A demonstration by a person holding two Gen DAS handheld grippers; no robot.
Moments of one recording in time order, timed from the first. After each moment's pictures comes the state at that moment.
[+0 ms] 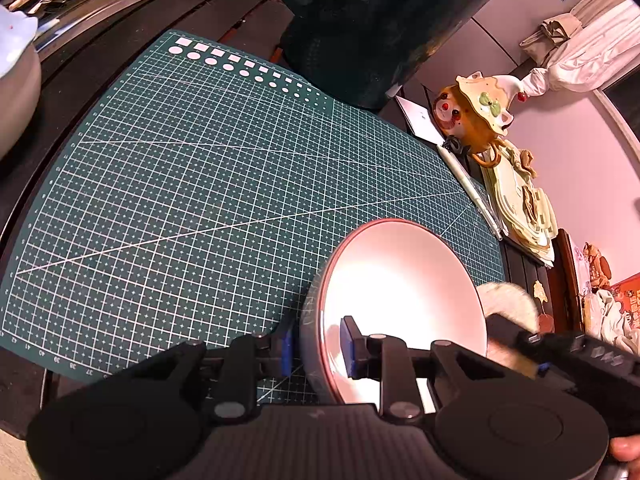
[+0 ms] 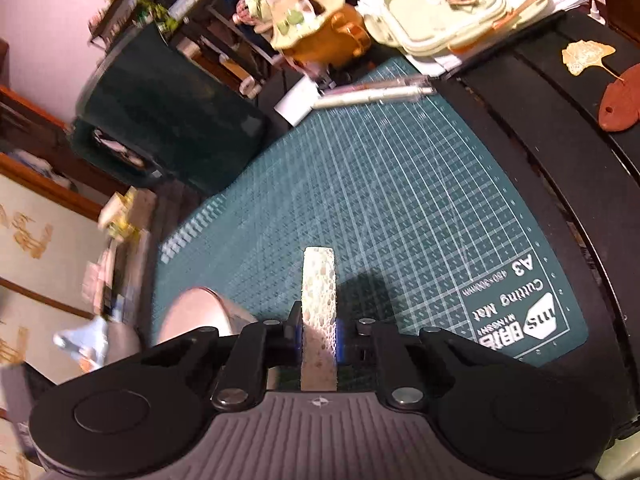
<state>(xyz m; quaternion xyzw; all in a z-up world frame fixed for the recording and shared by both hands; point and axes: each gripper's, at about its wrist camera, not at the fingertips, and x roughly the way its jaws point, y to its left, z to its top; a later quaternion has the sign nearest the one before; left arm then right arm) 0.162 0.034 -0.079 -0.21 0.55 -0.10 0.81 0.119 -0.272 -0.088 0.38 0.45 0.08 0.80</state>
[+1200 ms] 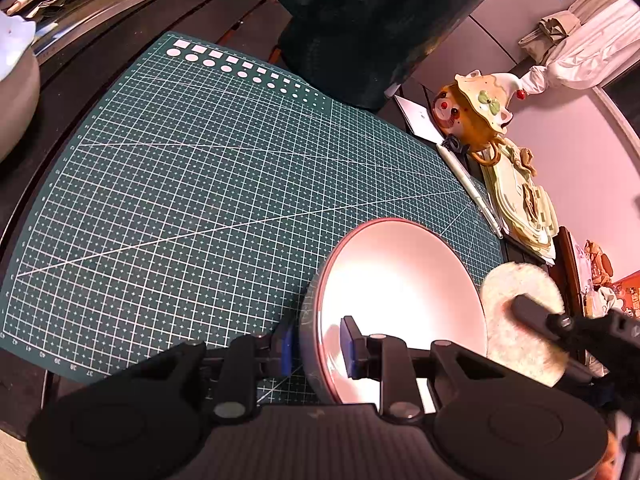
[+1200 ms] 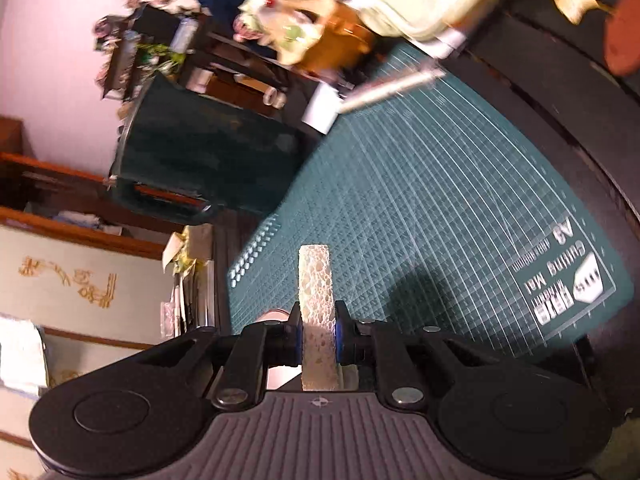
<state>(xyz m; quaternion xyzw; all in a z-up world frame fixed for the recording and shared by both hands) 0.162 0.035 -0.079 -0.20 0.54 -0.11 0.81 0.126 -0.277 -0.090 0.46 0.45 0.11 0.76</state>
